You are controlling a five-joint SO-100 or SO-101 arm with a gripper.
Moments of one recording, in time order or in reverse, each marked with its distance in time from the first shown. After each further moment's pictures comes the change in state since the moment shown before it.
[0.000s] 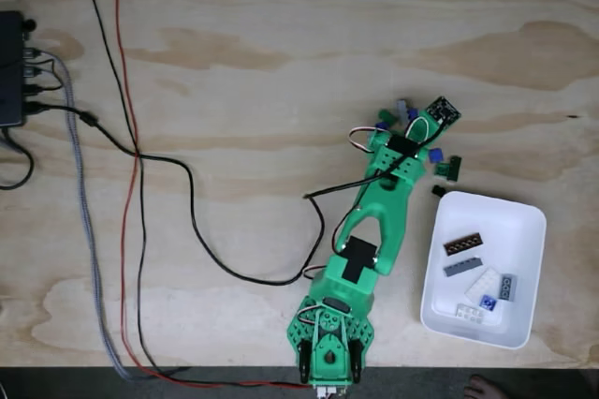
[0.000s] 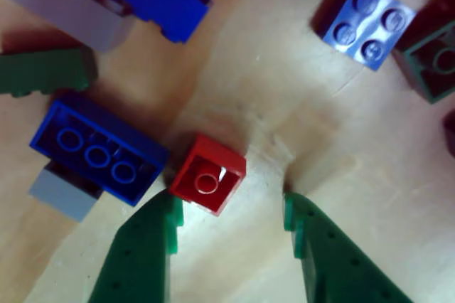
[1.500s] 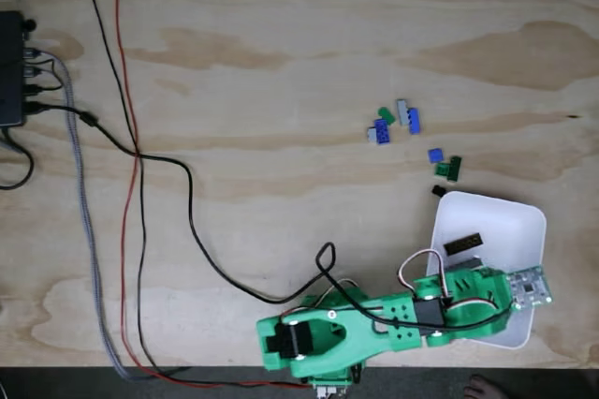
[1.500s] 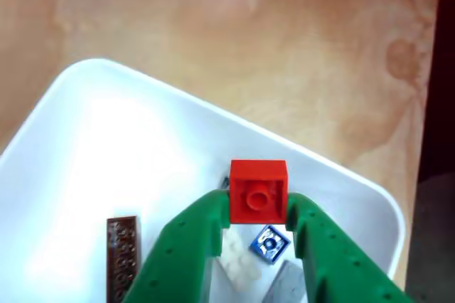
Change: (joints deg) arm 56.1 59.6 27.3 -7.5 -29.8
